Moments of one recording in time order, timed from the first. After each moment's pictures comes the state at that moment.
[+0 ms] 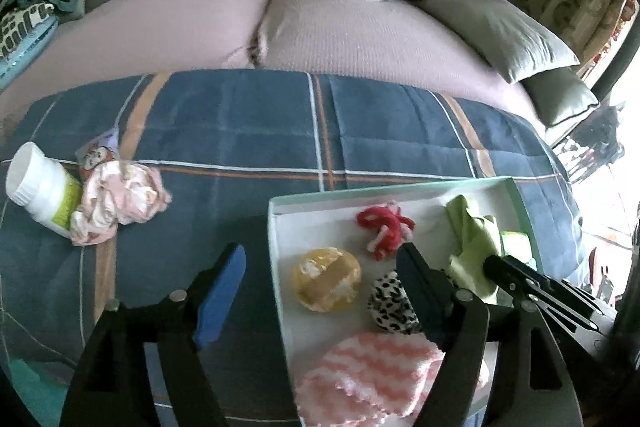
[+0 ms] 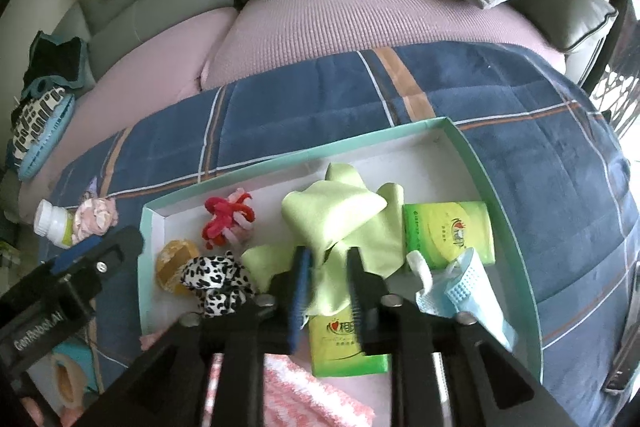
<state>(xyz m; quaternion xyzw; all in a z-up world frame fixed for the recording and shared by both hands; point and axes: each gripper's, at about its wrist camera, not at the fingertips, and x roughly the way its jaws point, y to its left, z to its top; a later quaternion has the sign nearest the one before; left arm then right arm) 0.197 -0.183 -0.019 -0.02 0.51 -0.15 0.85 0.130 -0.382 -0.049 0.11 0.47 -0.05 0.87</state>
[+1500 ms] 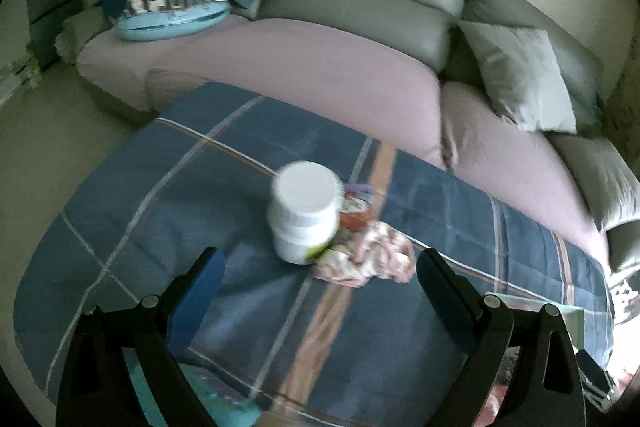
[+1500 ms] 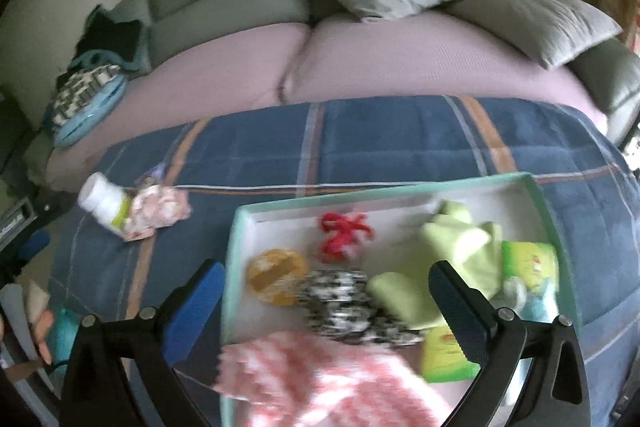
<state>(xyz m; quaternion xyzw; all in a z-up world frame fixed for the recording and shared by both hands) 0.181 0.018 0.017 -0.13 0.41 0.09 0.90 0.125 -0.297 -0.029 0.06 0.42 0.04 0.91</state>
